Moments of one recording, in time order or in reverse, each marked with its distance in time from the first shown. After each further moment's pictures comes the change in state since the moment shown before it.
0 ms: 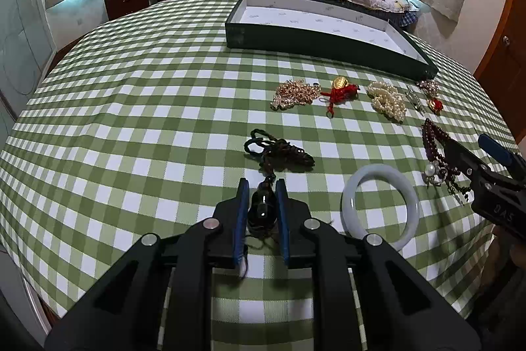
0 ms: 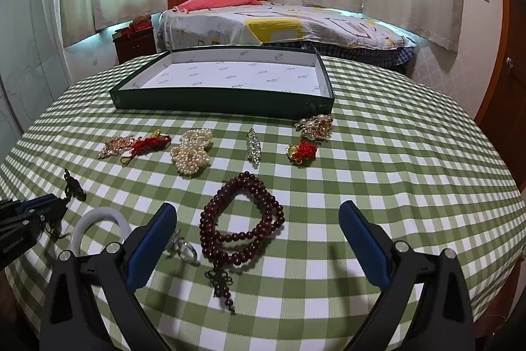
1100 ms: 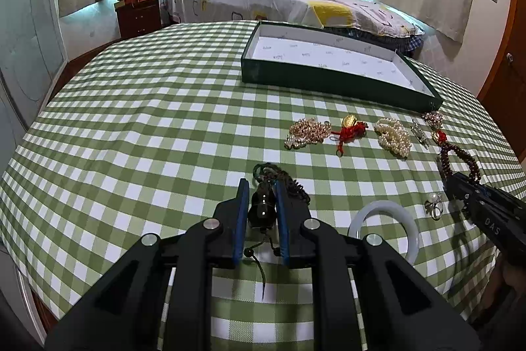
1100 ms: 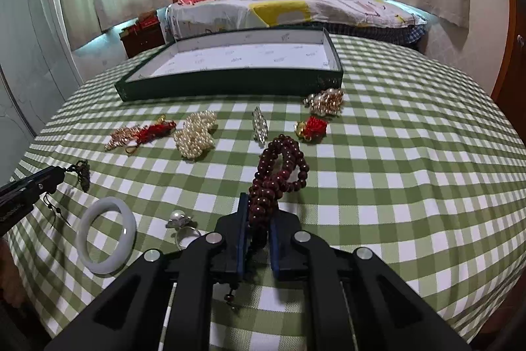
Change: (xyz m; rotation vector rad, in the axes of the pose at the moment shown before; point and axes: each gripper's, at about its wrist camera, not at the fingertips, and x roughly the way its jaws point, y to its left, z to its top) left arm -0.013 0.009 0.012 -0.025 -0.120 0.030; right arm 0.005 -0.010 -0.009 0.042 0.056 0.092
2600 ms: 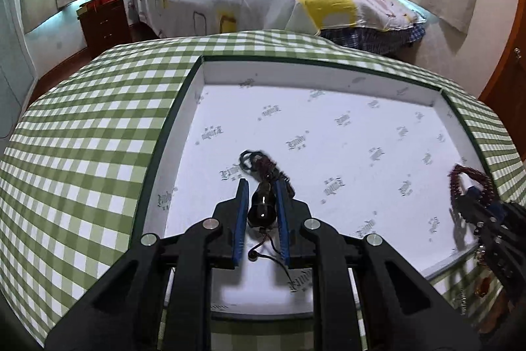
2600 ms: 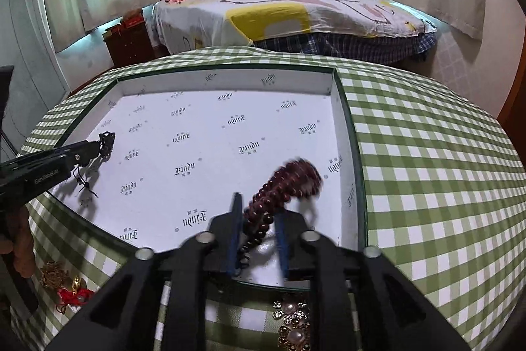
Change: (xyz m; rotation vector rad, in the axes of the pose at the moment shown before) left arm 0.194 -0.043 0.175 0.070 0.080 -0.045; right arm 0.119 -0.034 0.137 -0.010 0.029 -0.028
